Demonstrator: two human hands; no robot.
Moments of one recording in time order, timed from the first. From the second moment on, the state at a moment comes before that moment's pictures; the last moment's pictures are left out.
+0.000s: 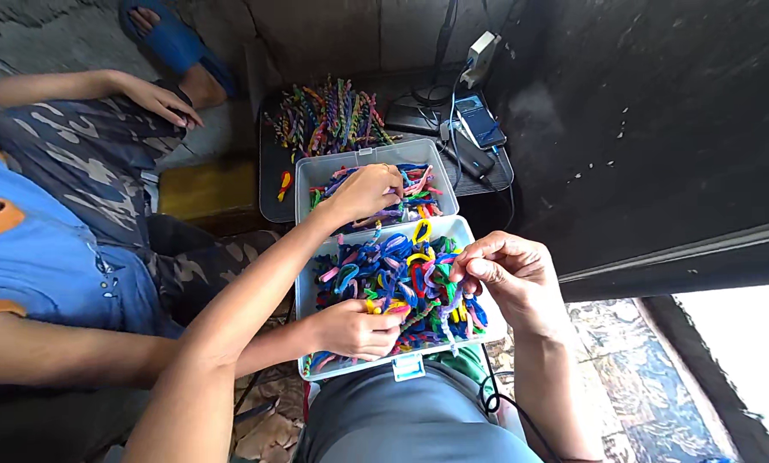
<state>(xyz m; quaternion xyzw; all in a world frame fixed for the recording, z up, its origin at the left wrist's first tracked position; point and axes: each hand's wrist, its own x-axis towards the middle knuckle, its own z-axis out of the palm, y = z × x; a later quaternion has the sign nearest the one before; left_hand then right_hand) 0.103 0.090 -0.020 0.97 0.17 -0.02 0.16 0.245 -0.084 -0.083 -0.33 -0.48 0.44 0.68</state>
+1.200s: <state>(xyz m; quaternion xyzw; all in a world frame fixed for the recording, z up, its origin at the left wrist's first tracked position) 0.024 0.023 -0.035 0.64 -0.11 0.34 0.68 0.230 -0.088 -0.076 -0.47 -0.45 0.27 0.71</state>
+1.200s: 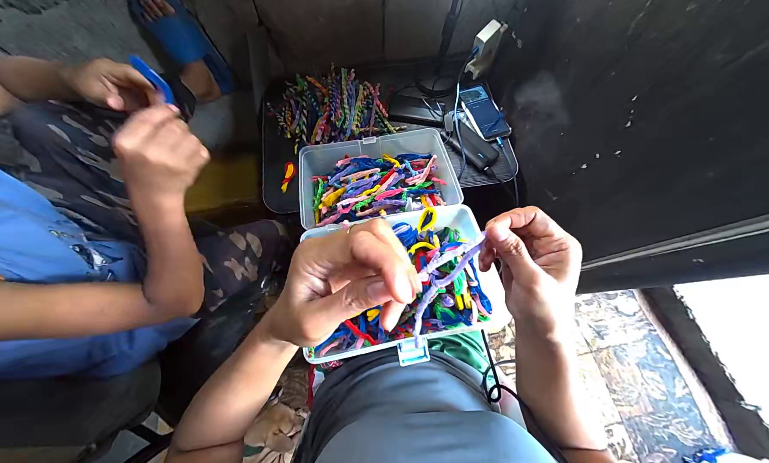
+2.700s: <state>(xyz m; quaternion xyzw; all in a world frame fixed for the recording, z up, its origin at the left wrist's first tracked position) -0.001 0.019 -0.041 0.92 0.16 0.29 0.20 0.216 -0.098 -0.069 -0.46 -0.64 0.08 0.61</state>
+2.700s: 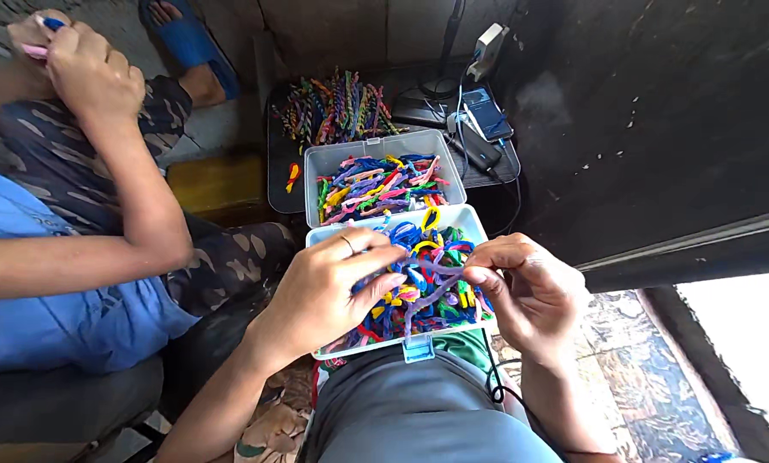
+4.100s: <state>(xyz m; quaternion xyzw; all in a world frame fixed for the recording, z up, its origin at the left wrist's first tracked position) 0.021 0.005 -0.020 0.77 0.00 0.24 0.59 0.213 -0.098 -0.066 -0.30 -0.66 0.24 0.65</state>
